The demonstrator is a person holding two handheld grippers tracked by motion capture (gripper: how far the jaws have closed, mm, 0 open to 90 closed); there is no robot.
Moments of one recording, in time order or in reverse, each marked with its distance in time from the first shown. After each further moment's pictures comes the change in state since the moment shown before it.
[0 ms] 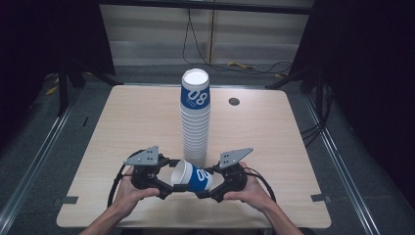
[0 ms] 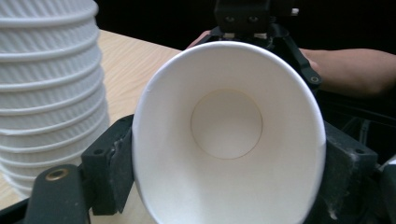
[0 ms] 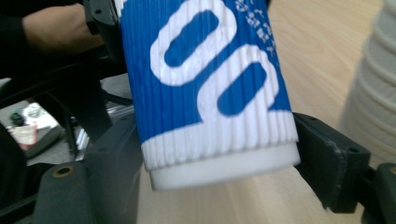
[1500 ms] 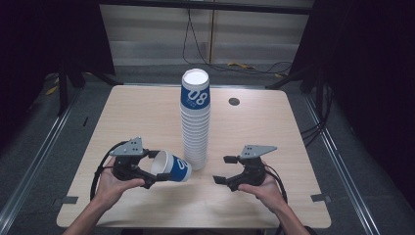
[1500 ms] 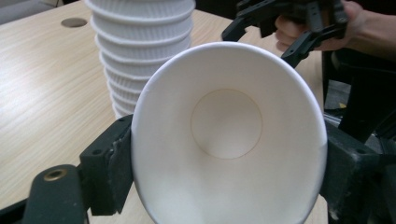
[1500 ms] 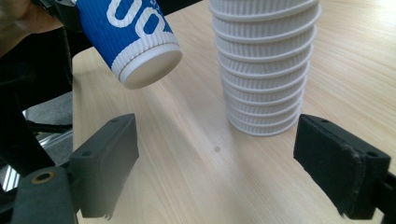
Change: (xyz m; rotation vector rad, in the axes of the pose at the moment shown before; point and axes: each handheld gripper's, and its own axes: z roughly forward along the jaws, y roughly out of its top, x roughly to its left) left arm 0.020 0.002 -0.043 0.136 0.185 -0.017; right arm -0.013 -0.014 -0.047 -0.048 -0.298 0.105
